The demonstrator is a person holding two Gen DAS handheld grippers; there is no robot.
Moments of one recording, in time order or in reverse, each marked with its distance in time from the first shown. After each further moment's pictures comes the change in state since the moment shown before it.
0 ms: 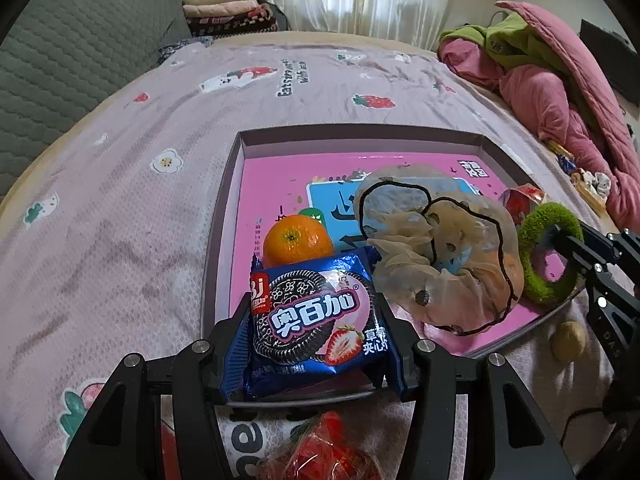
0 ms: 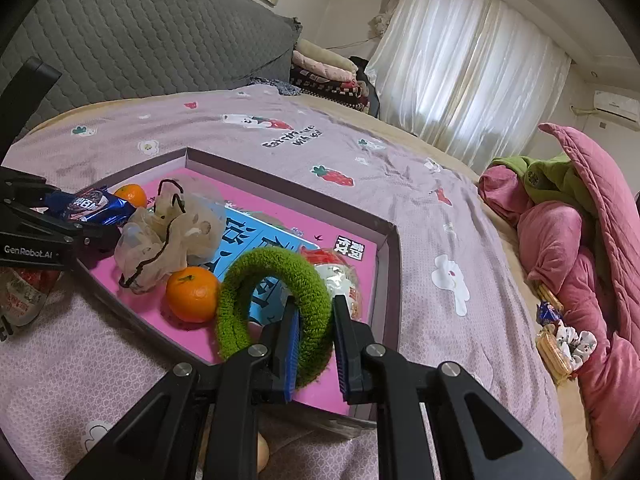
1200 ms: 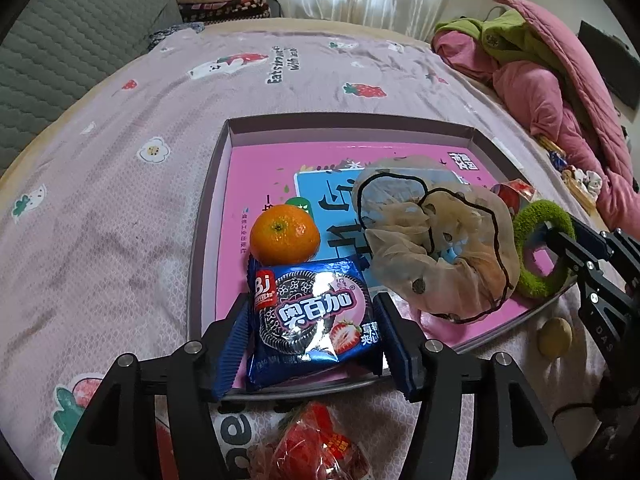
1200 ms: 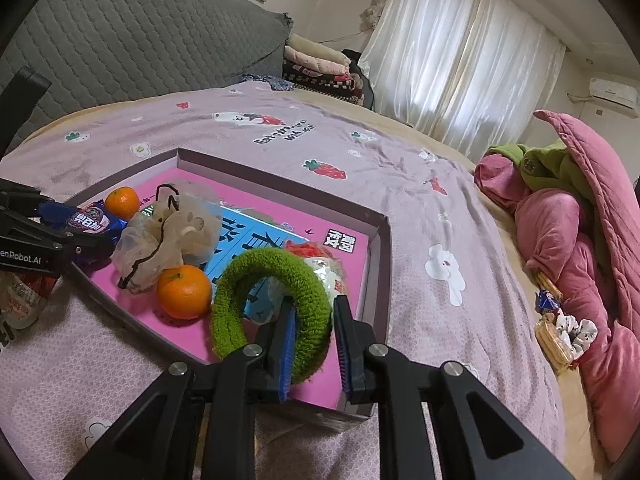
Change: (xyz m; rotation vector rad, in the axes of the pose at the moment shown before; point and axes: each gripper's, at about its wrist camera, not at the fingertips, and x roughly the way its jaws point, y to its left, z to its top) left arm 0.000 -0.002 0.002 -0.011 0.050 -0.049; right arm 0.000 -0.009 -0.001 0.037 0.024 0.001
